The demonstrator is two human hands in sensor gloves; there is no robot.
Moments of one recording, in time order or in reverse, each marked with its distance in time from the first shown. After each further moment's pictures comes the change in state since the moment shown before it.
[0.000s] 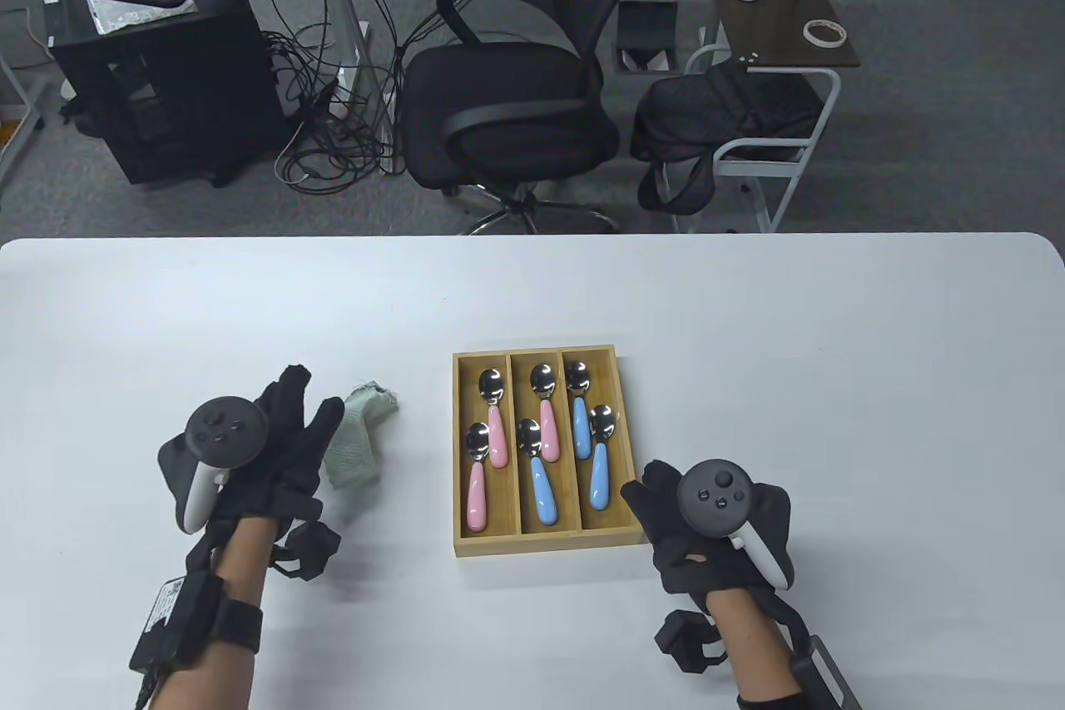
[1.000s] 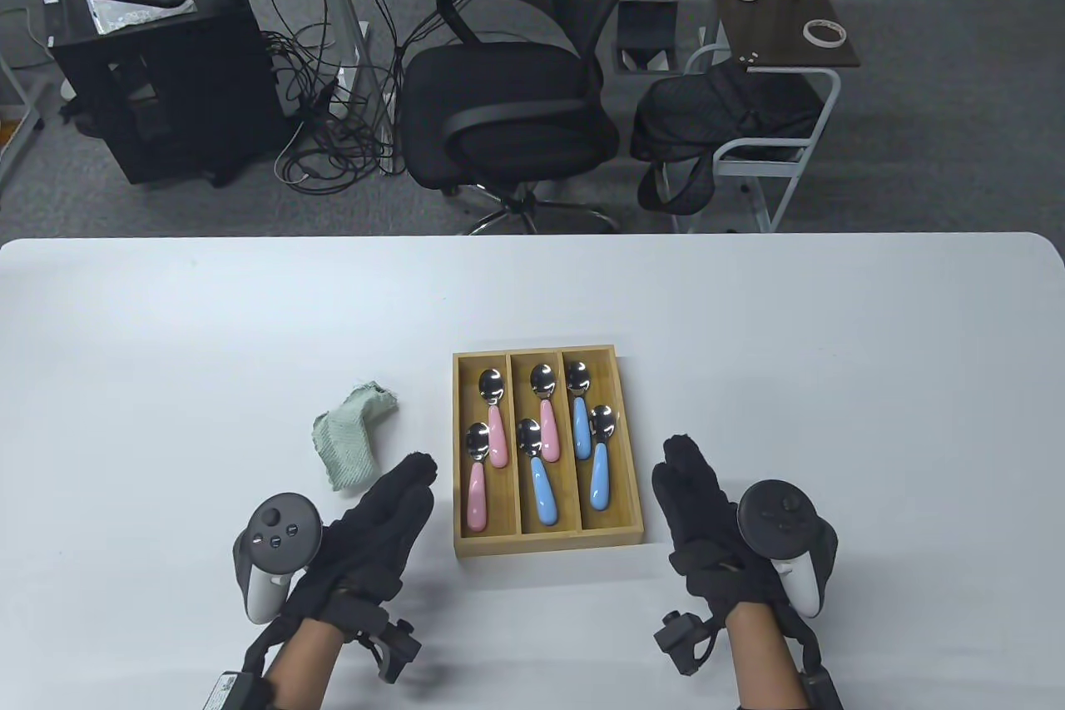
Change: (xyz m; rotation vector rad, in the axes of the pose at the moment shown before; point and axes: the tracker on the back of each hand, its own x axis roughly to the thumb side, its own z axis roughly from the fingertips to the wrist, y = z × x) left_hand 0.035 -0.083 0.074 -0.199 -0.313 0.308; right_hand -0.024 -0.006 0.014 -0.099 -0.113 -0.435
